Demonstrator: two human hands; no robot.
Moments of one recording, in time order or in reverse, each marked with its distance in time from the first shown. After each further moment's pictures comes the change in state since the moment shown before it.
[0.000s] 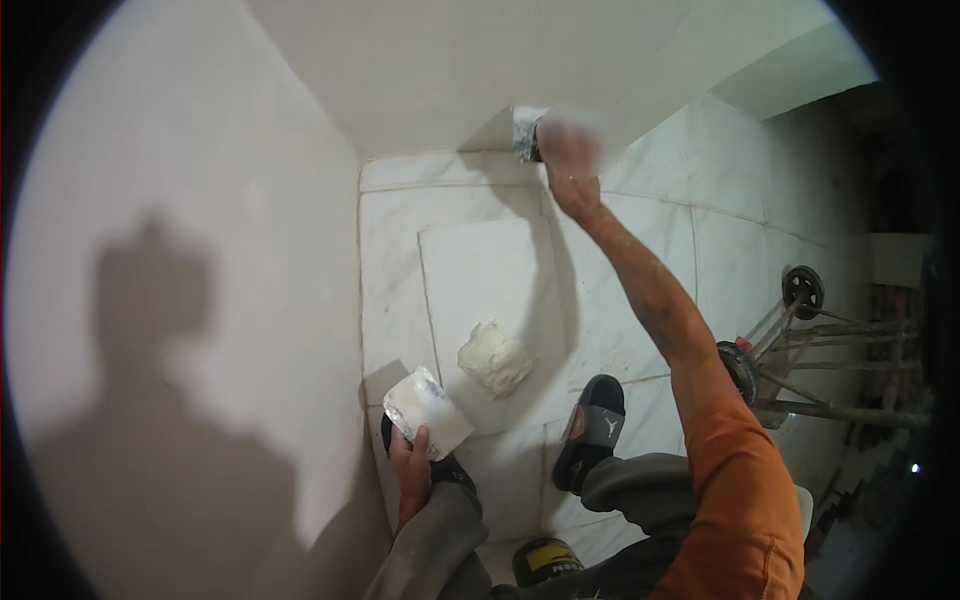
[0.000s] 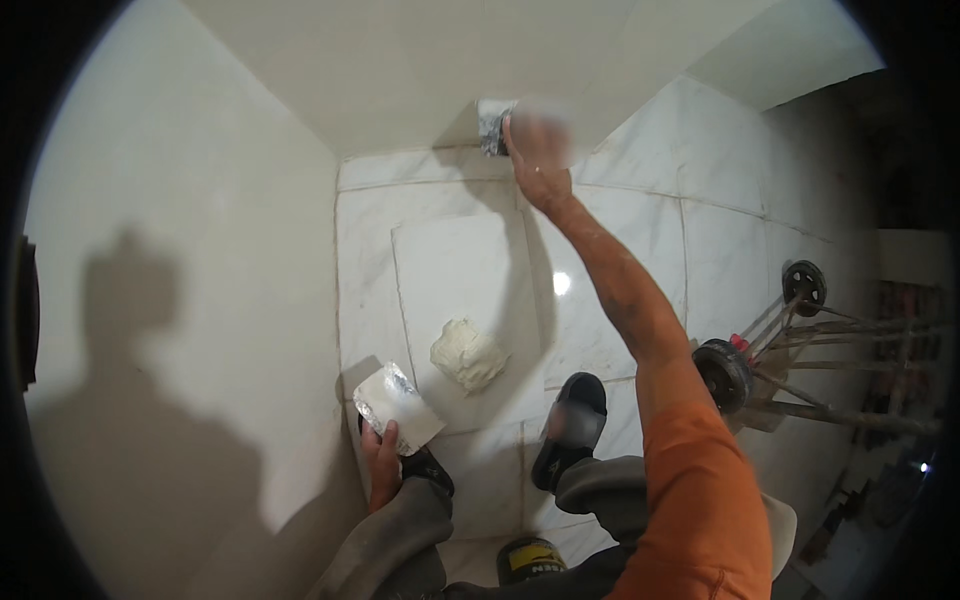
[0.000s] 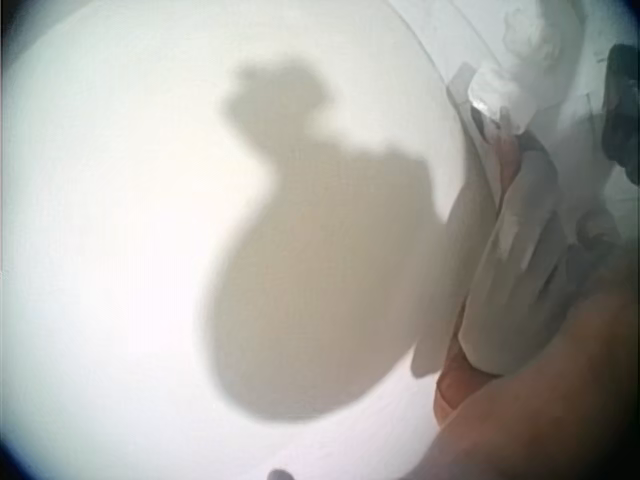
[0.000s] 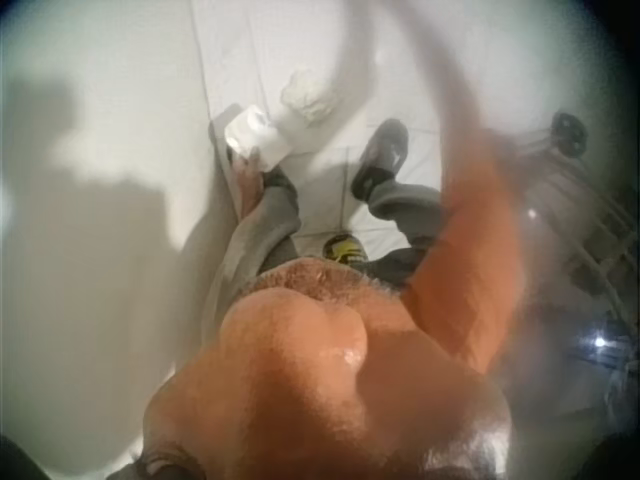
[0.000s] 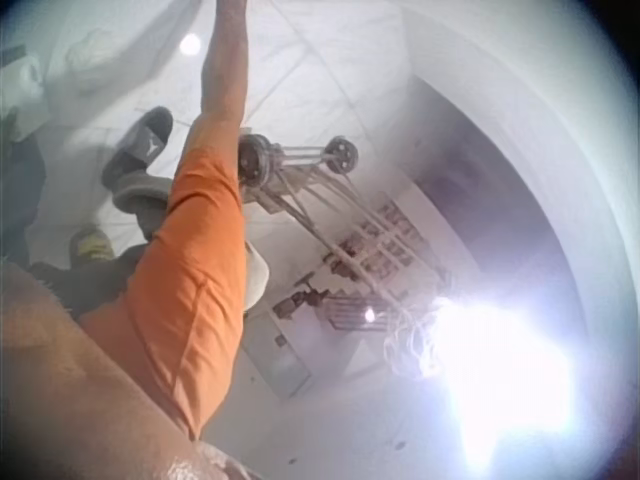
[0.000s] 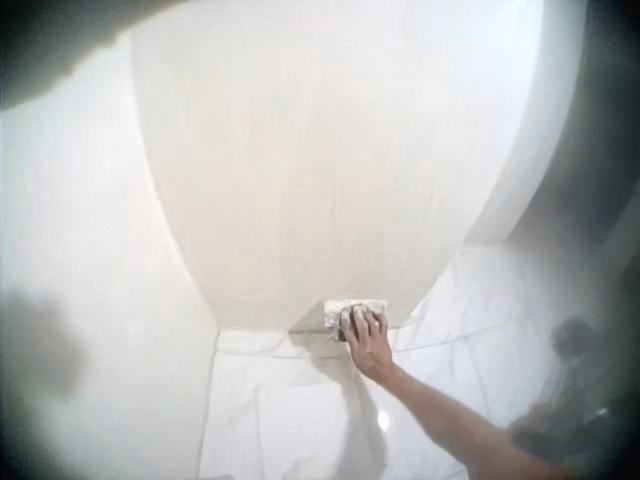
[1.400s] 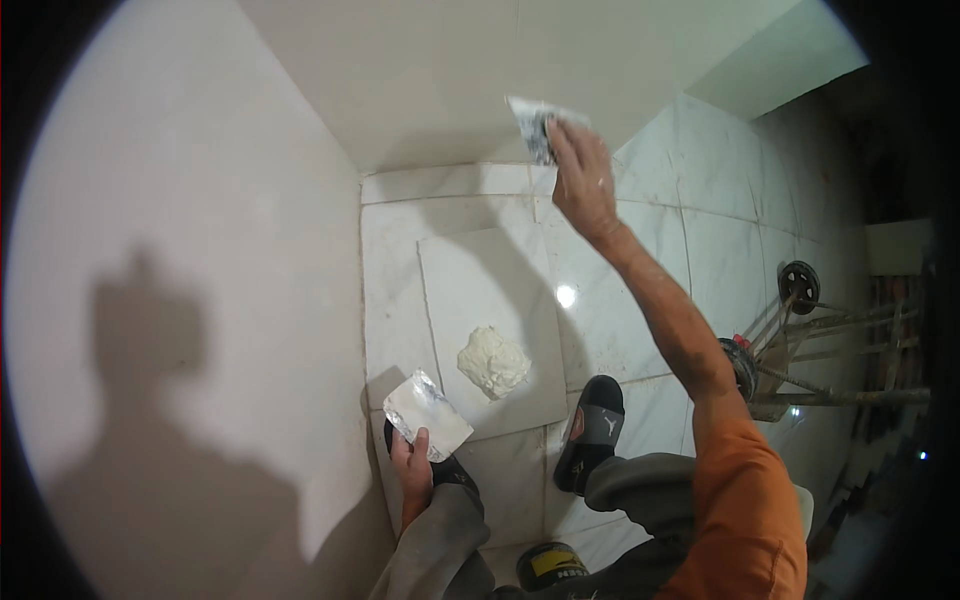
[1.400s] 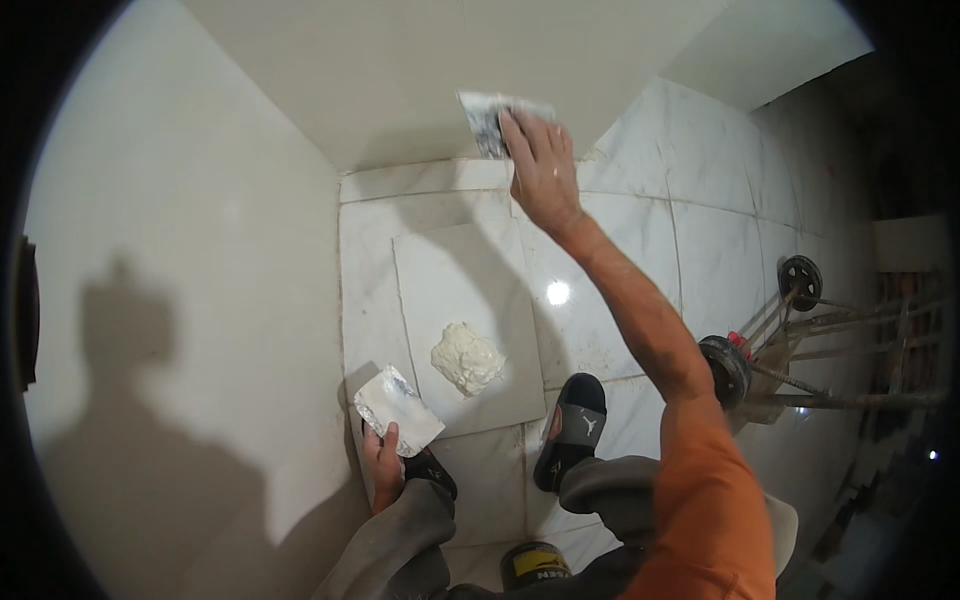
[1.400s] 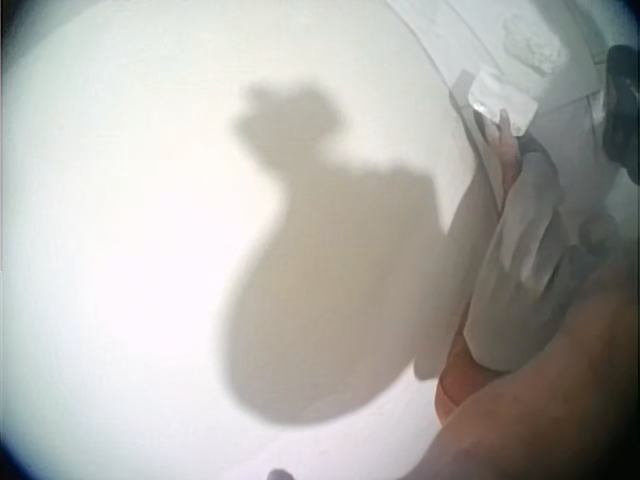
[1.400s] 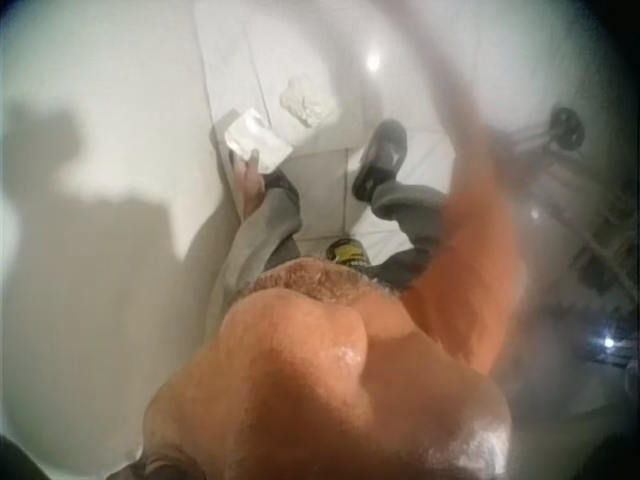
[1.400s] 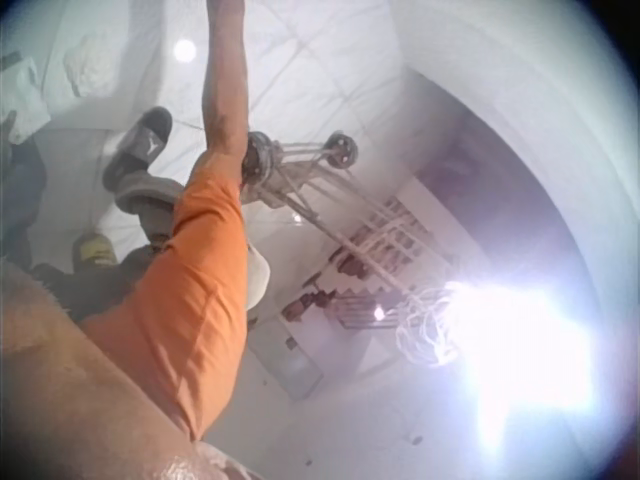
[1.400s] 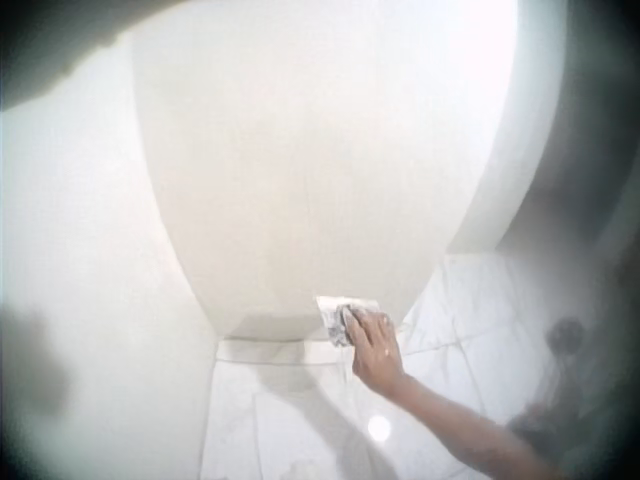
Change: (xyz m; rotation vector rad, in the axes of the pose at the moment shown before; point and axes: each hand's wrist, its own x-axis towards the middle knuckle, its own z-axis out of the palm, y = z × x) left_hand 0.006 -0.011 -0.003 -0.029 0.010 0.082; right_hand 0.052 0.001 -0.087 0.386 0.121 0.129
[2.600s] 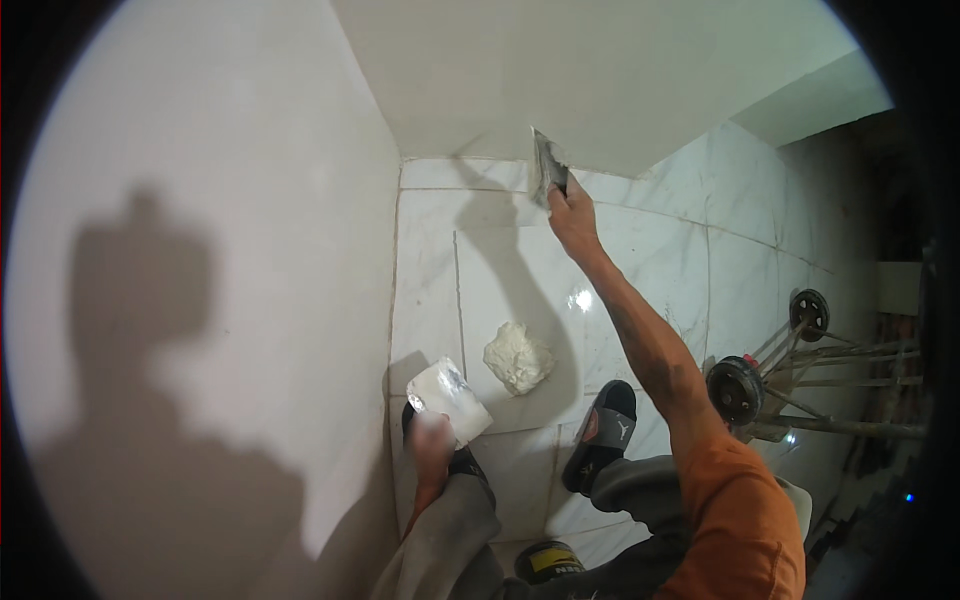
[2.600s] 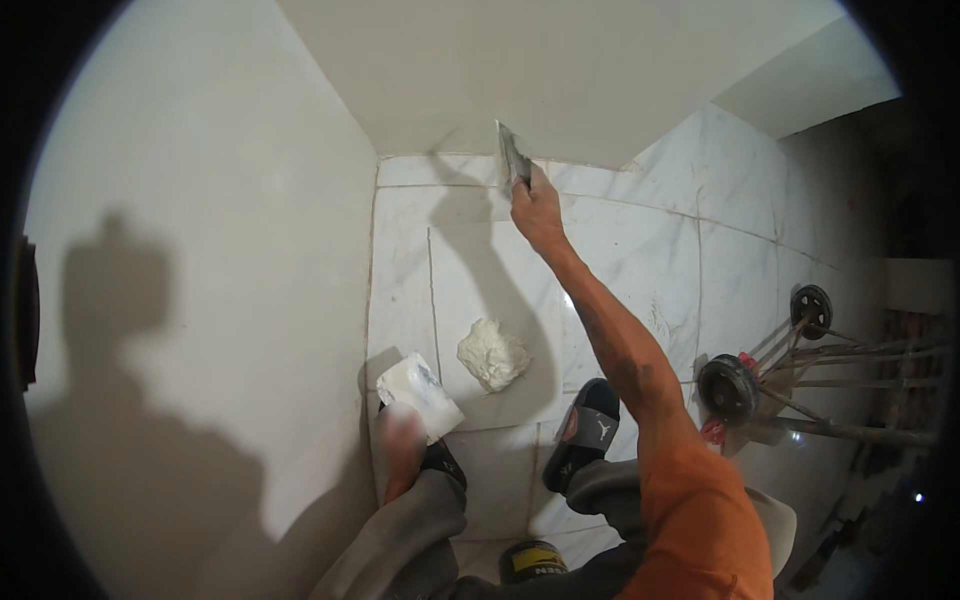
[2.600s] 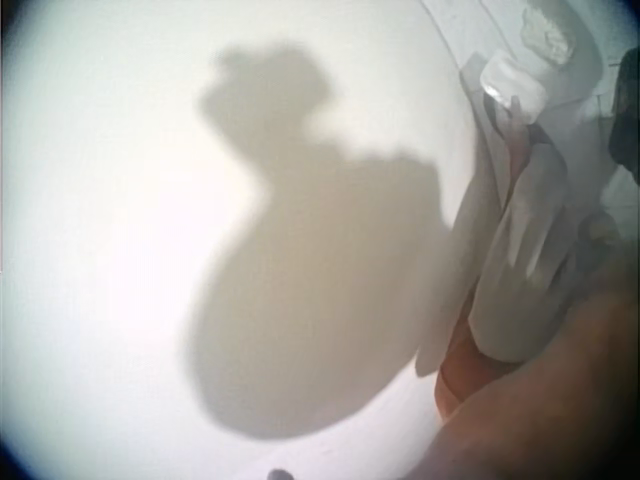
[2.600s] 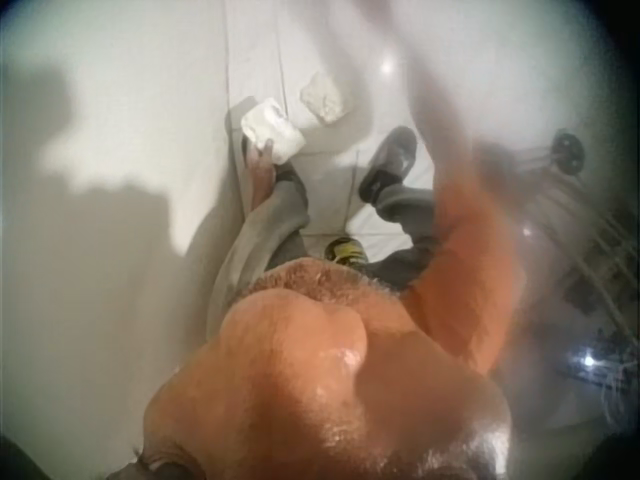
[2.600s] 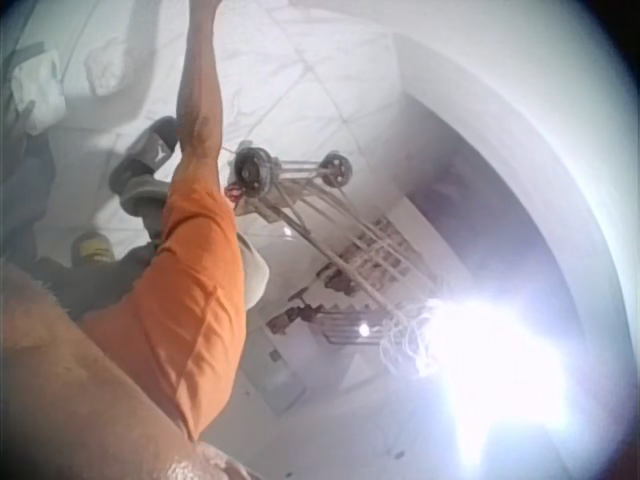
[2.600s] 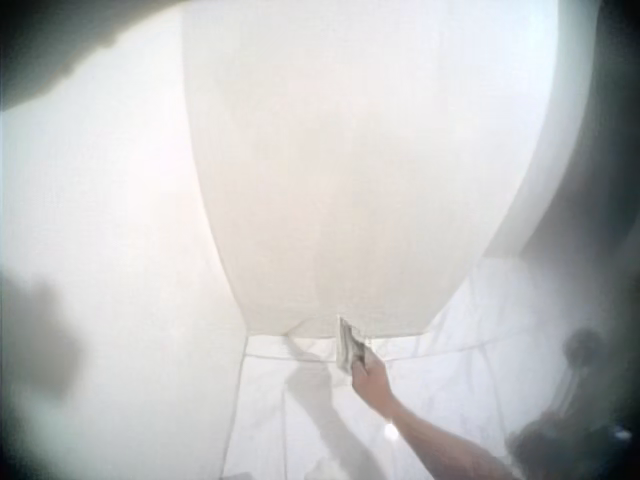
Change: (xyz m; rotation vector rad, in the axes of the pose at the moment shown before) left_hand -0.001 0.002 0.002 -0.013 -0.002 -0.030; right_hand -0.032 -0.061 0.050 0.569 -0.432 0.861
